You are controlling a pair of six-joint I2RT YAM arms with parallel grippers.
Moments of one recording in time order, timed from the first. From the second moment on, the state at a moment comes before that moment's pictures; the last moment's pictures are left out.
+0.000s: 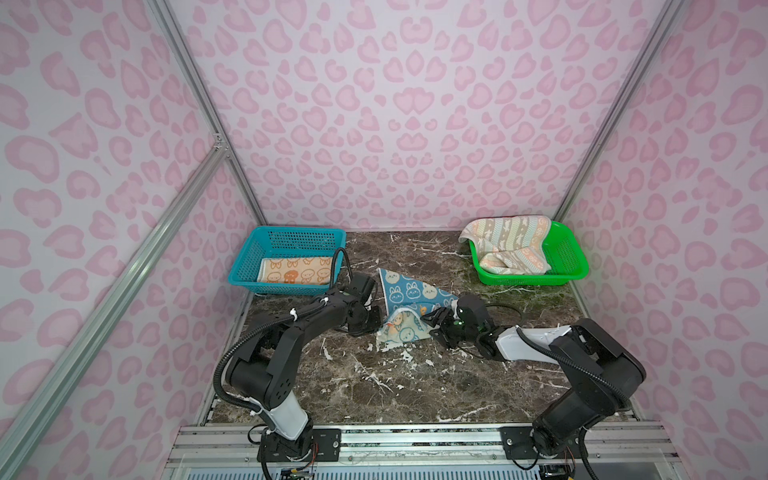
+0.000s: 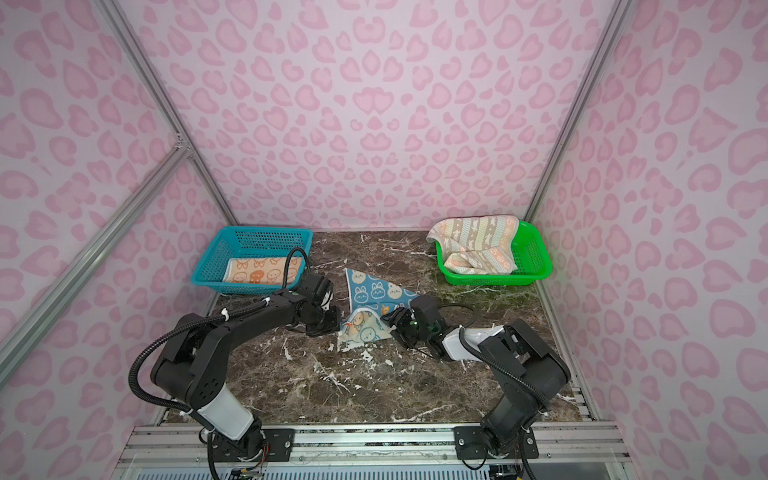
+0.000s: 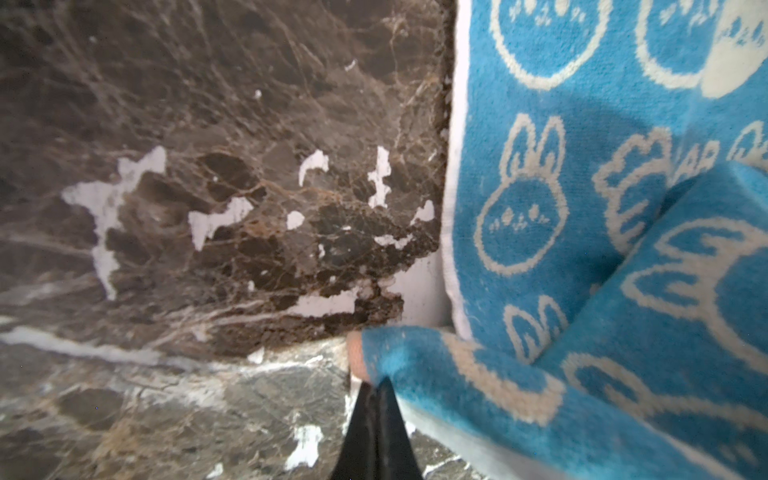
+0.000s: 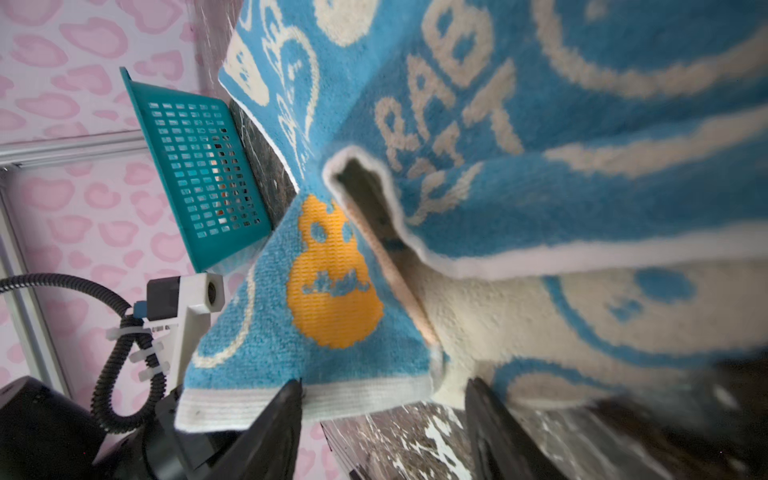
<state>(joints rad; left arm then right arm) -0.46 1.68 0.99 -0.56 0.22 -0.61 0.61 1.65 0.61 0.41 -0.34 1.47</state>
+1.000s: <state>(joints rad) -0.46 1.67 0.99 -0.55 0.22 -0.59 0.63 1.66 0.67 0.38 -0.16 1.56</state>
